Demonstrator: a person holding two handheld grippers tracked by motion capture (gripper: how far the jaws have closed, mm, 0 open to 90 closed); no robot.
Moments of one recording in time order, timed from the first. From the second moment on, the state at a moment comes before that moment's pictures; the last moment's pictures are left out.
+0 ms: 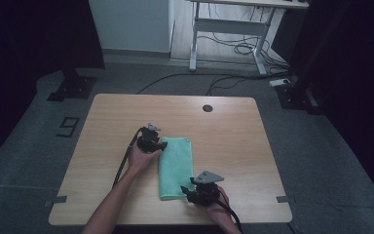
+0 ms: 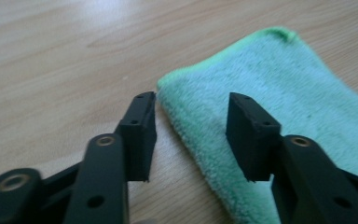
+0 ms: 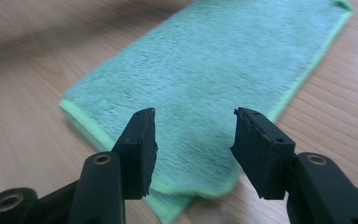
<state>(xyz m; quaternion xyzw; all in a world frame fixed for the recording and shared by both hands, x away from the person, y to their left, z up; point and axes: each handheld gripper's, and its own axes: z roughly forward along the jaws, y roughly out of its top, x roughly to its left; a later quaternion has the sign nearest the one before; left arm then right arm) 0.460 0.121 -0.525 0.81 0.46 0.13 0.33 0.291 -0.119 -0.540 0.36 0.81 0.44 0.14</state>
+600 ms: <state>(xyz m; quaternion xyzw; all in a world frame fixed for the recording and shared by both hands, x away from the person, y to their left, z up) 0.459 0.137 -0.531 0.81 0.47 0.12 0.34 0.288 -0.105 -0.549 0.34 0.83 0.42 0.11</state>
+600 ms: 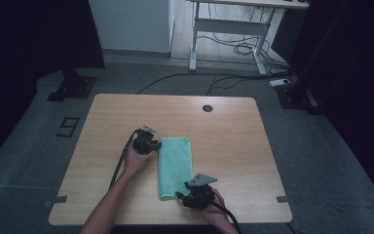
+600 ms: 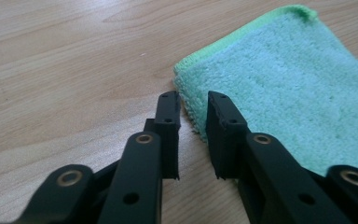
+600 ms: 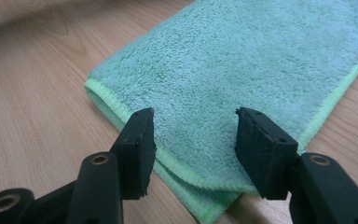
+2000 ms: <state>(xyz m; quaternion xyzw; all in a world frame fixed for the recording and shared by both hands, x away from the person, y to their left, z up) 0.450 0.122 -0.531 0.81 0.46 0.11 0.35 0.281 -0.077 -0.542 0.25 0.85 0.46 0.07</state>
